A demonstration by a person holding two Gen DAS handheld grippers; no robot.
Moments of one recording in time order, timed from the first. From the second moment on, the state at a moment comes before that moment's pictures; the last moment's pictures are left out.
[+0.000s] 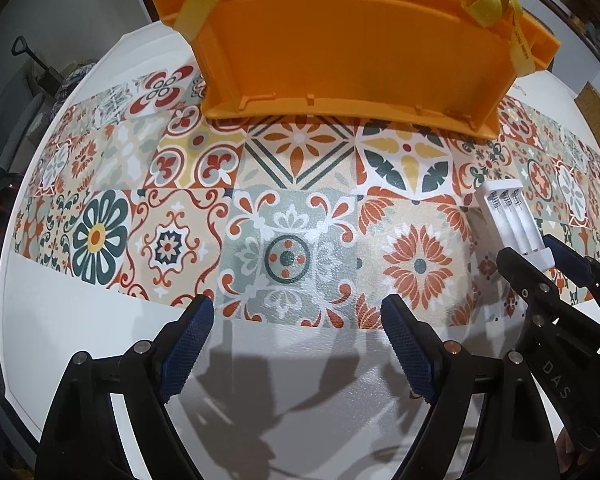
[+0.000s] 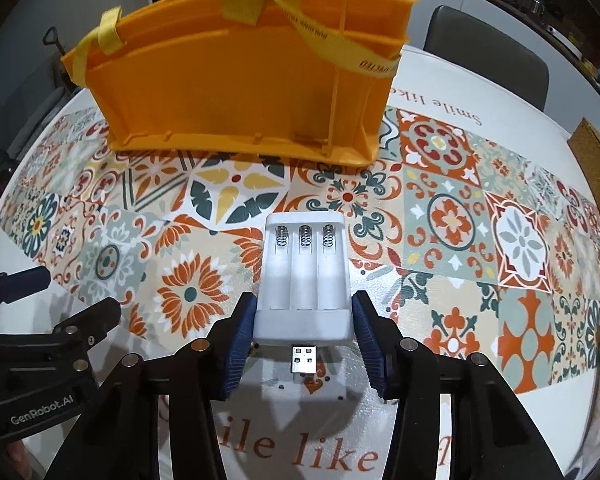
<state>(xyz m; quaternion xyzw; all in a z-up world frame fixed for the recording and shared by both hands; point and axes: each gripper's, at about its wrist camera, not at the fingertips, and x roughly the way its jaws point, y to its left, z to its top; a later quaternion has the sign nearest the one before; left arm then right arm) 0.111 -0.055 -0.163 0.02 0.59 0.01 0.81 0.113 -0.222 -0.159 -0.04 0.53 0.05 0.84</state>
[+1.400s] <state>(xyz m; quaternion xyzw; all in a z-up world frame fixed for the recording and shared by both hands) 0.103 -0.001 -0.047 0.03 0.48 -0.04 0.87 0.076 -0.175 -0.030 0.00 0.43 0.02 0.90</state>
